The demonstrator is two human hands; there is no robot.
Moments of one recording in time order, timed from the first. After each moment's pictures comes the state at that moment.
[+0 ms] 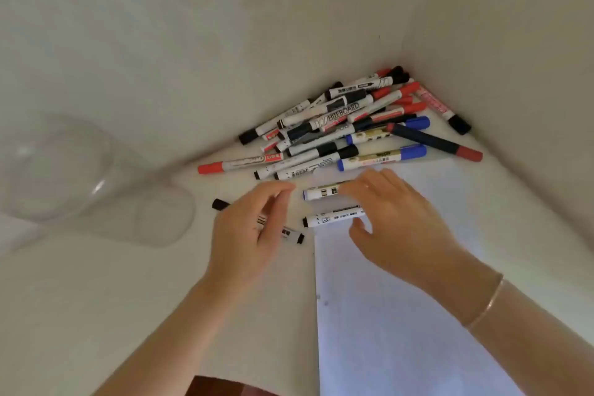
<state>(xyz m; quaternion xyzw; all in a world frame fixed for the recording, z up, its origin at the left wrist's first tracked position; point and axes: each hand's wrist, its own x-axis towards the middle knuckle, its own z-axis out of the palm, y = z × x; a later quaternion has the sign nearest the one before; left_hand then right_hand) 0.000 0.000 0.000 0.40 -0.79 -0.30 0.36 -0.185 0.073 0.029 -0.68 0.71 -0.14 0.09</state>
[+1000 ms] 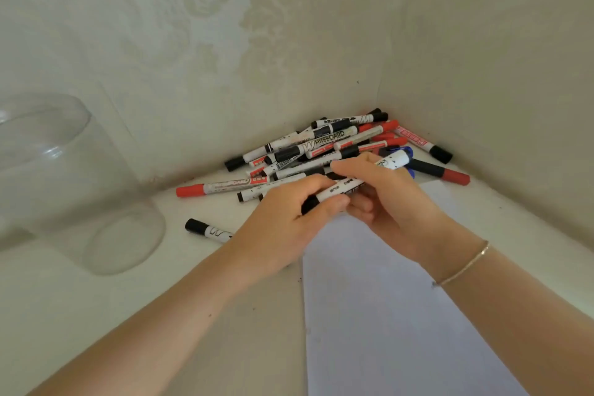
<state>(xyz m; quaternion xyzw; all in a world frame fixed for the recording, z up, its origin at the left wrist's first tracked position) -0.047 -0.001 -0.005 0.27 -0.85 -0.38 0.24 -0.195 0.047 0.003 -0.30 0.50 -0.61 0.53</state>
